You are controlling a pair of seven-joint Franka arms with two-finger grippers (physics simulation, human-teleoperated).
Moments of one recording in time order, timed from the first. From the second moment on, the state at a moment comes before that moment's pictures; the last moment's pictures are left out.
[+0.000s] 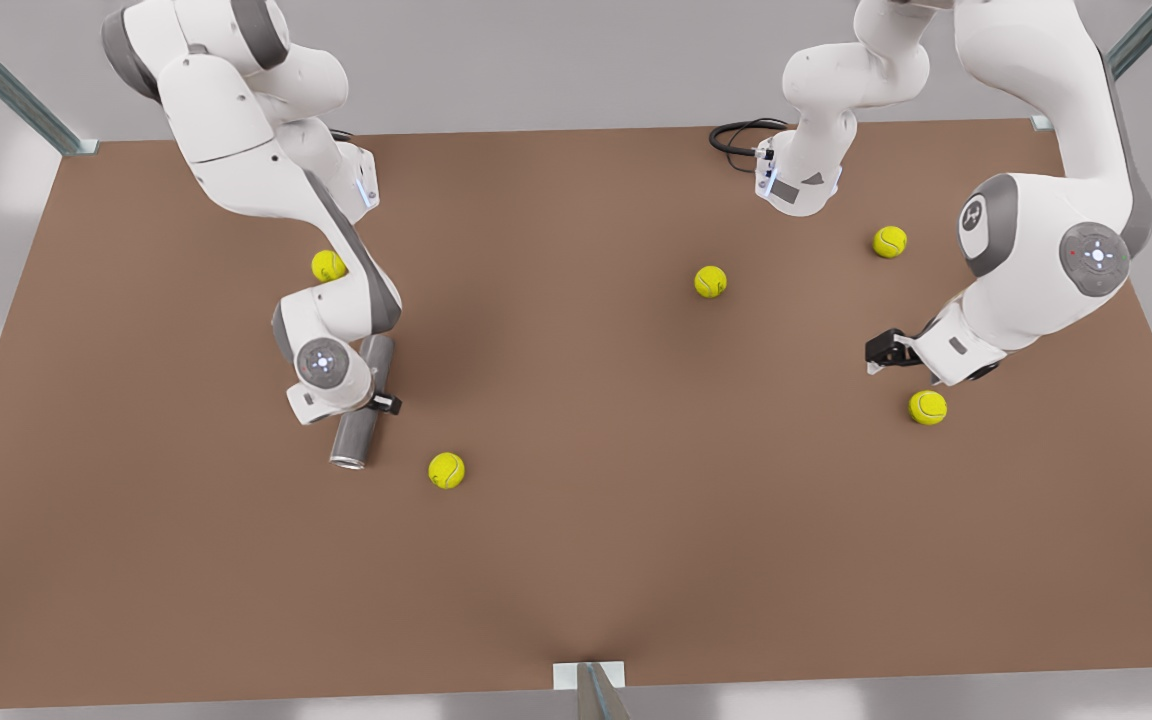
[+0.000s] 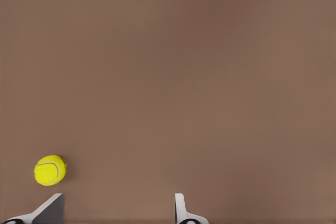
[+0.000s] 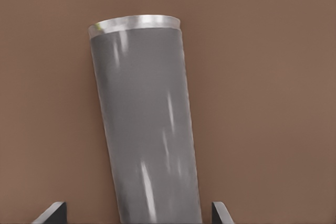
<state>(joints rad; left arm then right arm) 0.05 0.13 -0.14 -1.69 -0.05 1.79 0.11 0.22 0.37 0.06 -2.14 -0.16 2.29 0.69</state>
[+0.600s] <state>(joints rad) 0.05 0.17 -0.16 -1.69 -0.05 1.82 0.10 0.20 0.44 0.06 -2.20 -0.16 2.44 0.62</state>
